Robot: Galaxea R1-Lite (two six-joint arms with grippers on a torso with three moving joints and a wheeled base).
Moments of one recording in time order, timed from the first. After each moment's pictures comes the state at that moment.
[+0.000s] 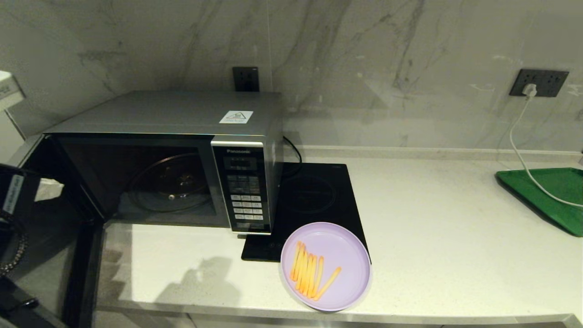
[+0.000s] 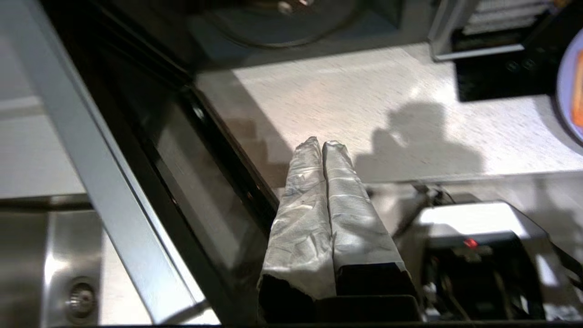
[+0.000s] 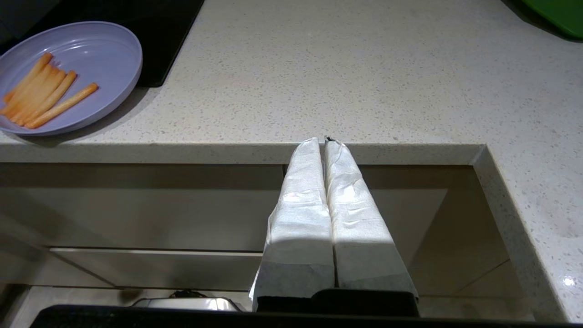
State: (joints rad) left arm -0.26 1.21 -1.36 0.77 0.31 0.07; right arm 0.00 0.00 -0.11 0.26 -0.03 0.08
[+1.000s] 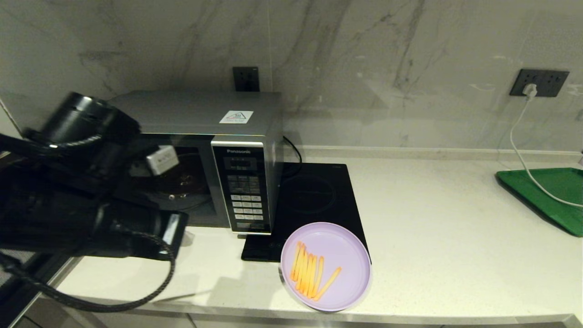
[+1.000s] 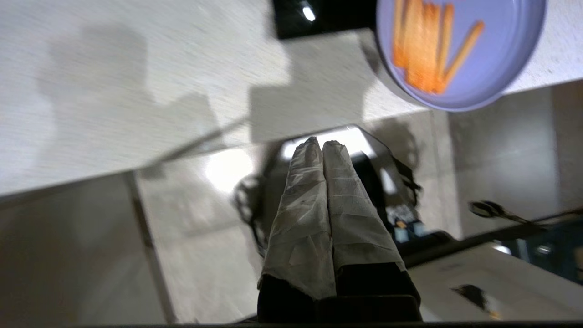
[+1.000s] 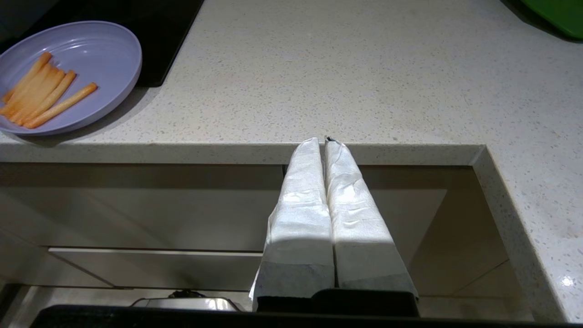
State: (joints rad) left arm -0.57 1.47 -1.22 0.64 0.09 -0.34; right arm 0.00 0.00 -0.11 0.26 -0.03 0.08
